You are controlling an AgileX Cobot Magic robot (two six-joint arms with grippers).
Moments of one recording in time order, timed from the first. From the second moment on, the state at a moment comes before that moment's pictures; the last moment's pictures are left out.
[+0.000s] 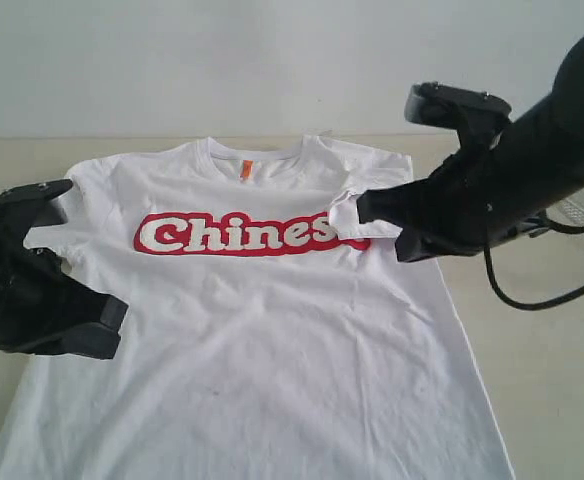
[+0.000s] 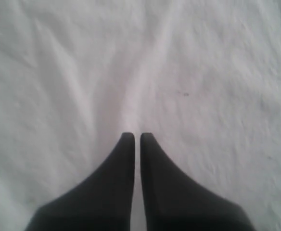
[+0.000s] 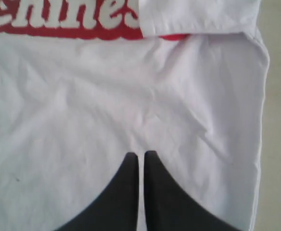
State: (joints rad) left arm -0.23 1.48 -0.69 -0.65 0.61 0.51; right arm 0.26 1.57 -0.96 0.38 0.53 -0.04
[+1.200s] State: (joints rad) left arm -0.23 1.48 -0.69 -0.70 0.62 0.51; right arm 0.15 2.21 -1.51 0.36 0.36 0.06
